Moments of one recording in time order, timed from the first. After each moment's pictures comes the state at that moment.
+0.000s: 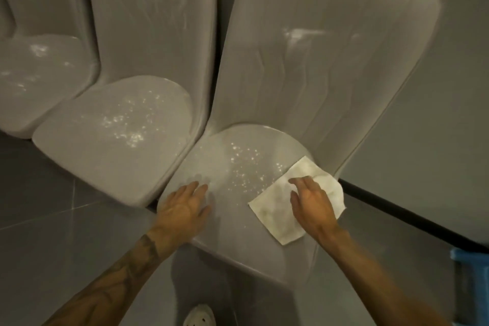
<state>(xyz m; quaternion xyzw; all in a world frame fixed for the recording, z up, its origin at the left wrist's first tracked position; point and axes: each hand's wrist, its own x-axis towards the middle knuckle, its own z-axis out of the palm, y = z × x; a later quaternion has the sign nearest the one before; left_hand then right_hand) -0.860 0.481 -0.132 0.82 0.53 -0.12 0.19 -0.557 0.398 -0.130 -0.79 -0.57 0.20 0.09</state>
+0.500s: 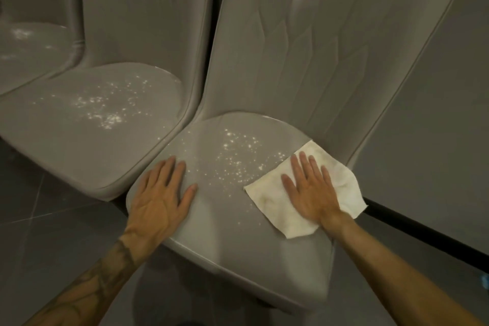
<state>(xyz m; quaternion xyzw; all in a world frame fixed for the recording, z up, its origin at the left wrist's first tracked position) -0.864 0.477 -0.224 0.81 0.57 0.06 0.09 -0.525 0.424 -0.246 -0.79 -0.60 0.13 0.01</state>
